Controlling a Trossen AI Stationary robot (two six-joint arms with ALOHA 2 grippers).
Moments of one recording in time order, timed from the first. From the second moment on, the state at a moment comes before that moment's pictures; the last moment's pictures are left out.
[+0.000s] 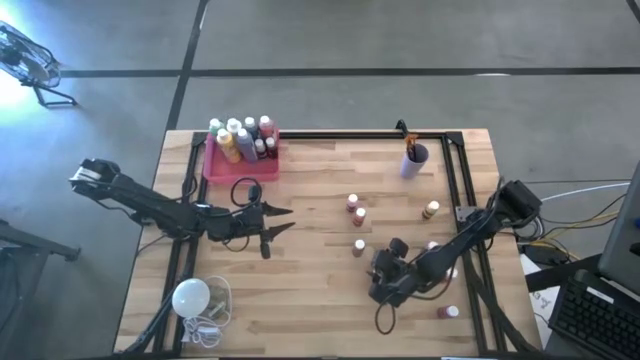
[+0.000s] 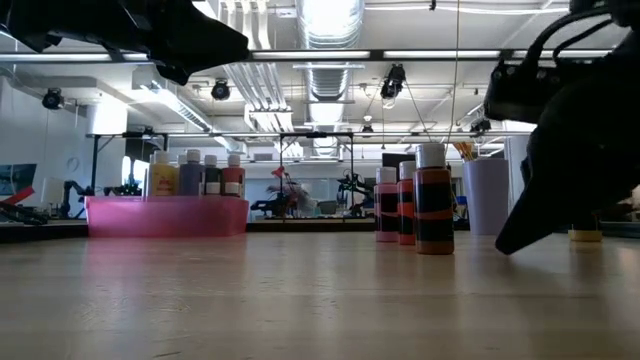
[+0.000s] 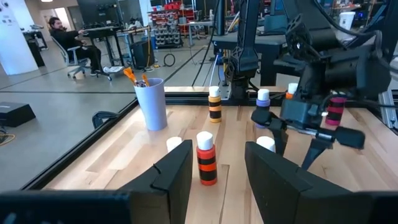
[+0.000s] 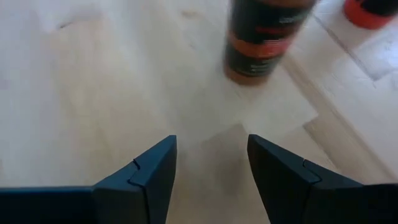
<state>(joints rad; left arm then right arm) -0.30 1.06 0.44 0.57 -0.53 0.01 0.61 1.73 0.77 -0.20 0.57 1.04</state>
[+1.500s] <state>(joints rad) -0.30 1.06 0.44 0.57 -0.53 0.00 0.49 1.86 0.76 0.02 0.78 0.98</state>
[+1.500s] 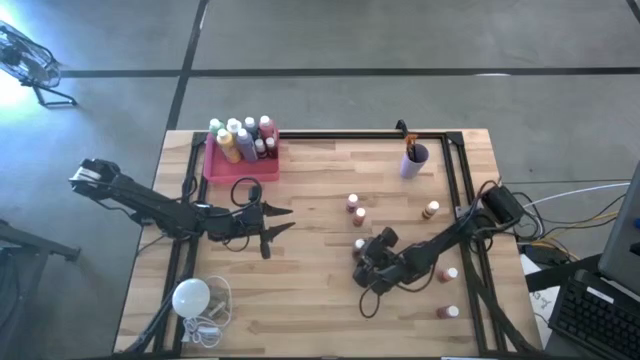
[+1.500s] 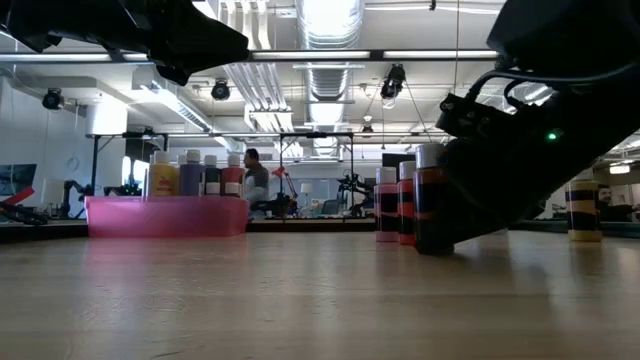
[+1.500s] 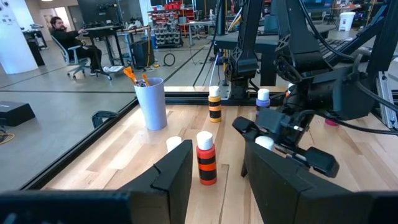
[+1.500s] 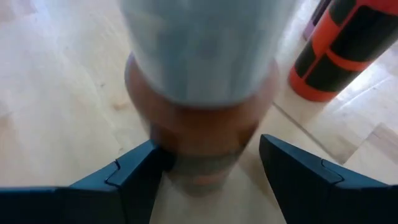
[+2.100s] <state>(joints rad) -0.30 1.06 0.44 0.57 -0.53 0.00 0.47 1.86 0.76 0.03 0.78 0.95</state>
